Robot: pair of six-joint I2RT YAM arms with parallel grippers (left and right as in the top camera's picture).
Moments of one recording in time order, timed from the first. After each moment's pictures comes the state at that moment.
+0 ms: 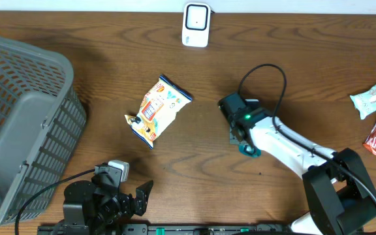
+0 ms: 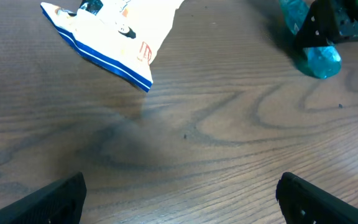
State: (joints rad) left arm -0.08 0.11 0.40 -1.02 0.41 -0.04; right arm 0.51 1.73 0.96 -0.69 0.31 0.56
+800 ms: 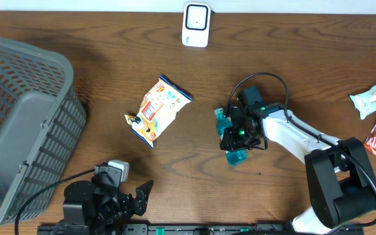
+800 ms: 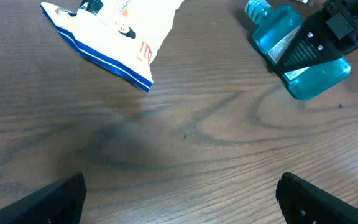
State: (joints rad) left arm -0.08 0.11 0.40 -1.02 0.41 -0.04; right arm 0.38 1.77 0.95 -0.65 -0.38 0.13
